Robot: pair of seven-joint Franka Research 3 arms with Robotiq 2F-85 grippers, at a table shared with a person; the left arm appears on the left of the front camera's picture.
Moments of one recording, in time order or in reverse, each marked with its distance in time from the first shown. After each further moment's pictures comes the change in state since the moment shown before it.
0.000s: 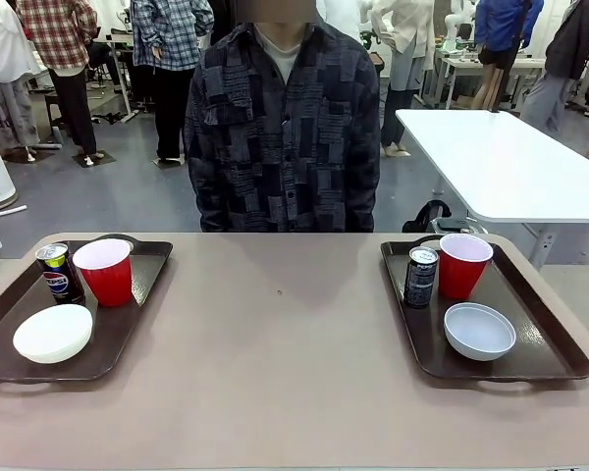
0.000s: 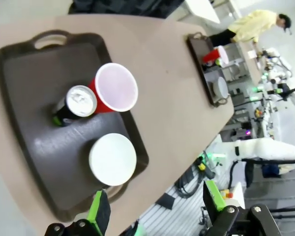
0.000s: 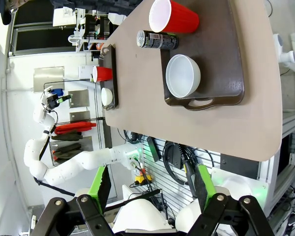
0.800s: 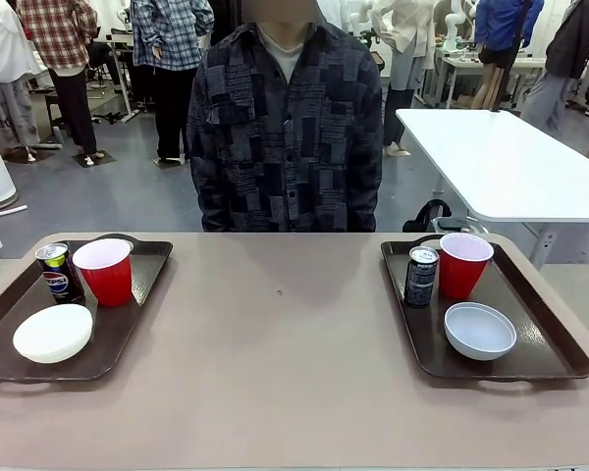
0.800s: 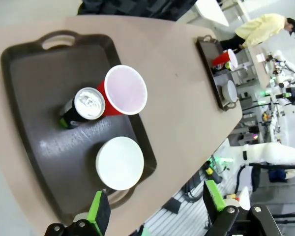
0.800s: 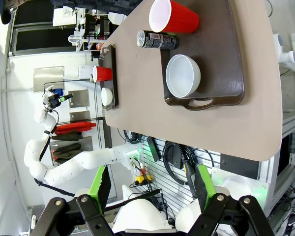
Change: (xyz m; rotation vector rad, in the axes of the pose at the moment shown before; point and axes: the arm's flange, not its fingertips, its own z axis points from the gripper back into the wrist) left arm -0.001 0.001 -0.010 0.031 -0.013 0.001; right arm 0.000 0.000 0.000 0.000 0.000 0.000
